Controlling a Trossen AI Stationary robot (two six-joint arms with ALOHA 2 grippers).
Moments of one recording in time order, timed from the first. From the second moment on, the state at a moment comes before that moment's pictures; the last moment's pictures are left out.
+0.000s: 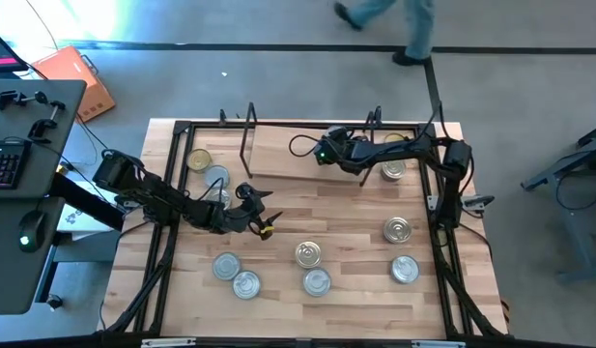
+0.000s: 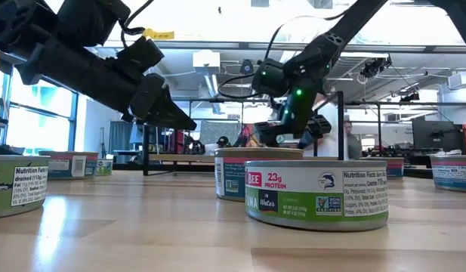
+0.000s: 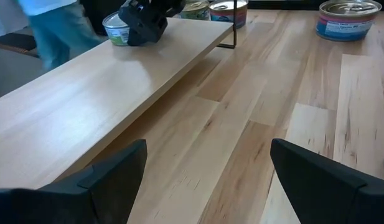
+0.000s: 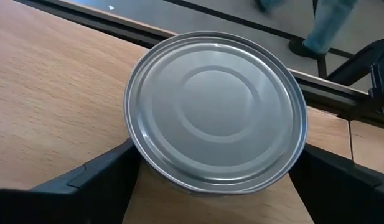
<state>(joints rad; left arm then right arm) -0.25 1.57 0.45 0.63 -0.74 -0.22 -0.38 1.90 1.13 -0.33 0.71 0.70</state>
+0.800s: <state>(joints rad) -0.25 1.57 0.45 0.66 -0.72 -0.21 -0.40 1.89 1.13 -0.39 0.63 0.66</state>
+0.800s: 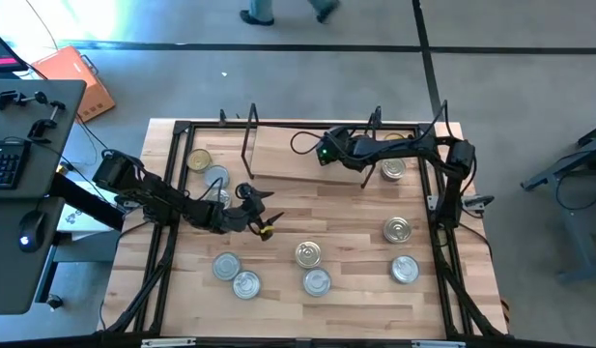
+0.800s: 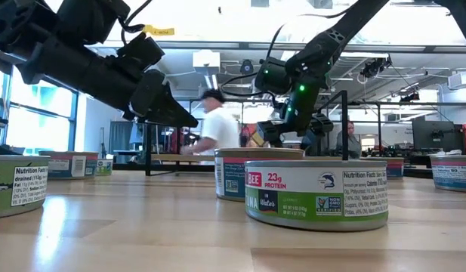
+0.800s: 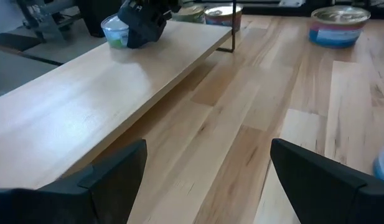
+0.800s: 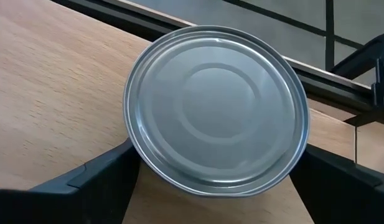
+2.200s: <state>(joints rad) 0.50 1.88 1.07 0.28 0.23 -0.03 -0.35 1.89 1.13 -0.20 0.37 0.22</state>
